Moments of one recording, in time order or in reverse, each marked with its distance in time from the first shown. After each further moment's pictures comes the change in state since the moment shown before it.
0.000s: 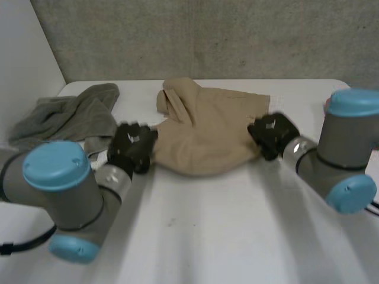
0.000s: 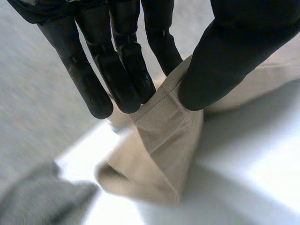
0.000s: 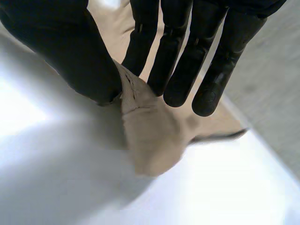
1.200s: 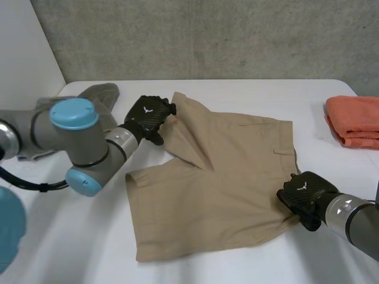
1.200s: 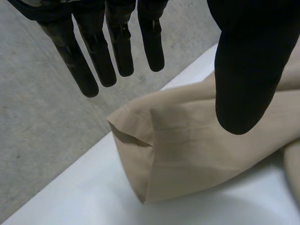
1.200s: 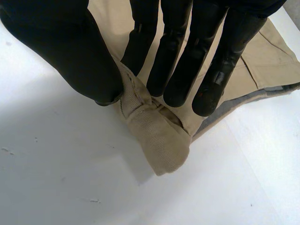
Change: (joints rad) left arm 0.127 -0.392 0.620 -0.163 0.354 -0.020; right arm -0.152 -0.343 0.502 0.191 -0.028 -0.285; left_hand -0.666 -0.705 -0.702 -0.701 -0.636; right_hand 0.000 0.000 0.000 0.000 0.000
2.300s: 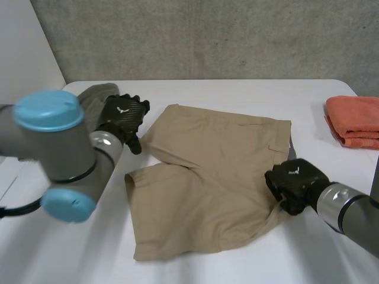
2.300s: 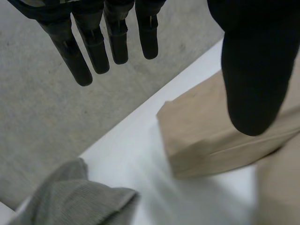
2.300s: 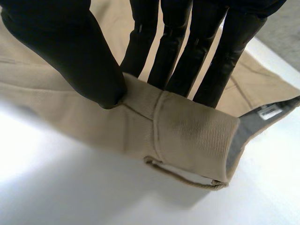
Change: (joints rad) left arm -0.082 0.374 -0.329 -0.107 -0.393 0.010; right arm 0.029 -0.001 -0.036 -0.082 -0.082 0.294; left_hand -0.145 -0.141 -0.138 -0.149 -0.151; right_hand 0.000 0.000 0.000 0.000 0.000
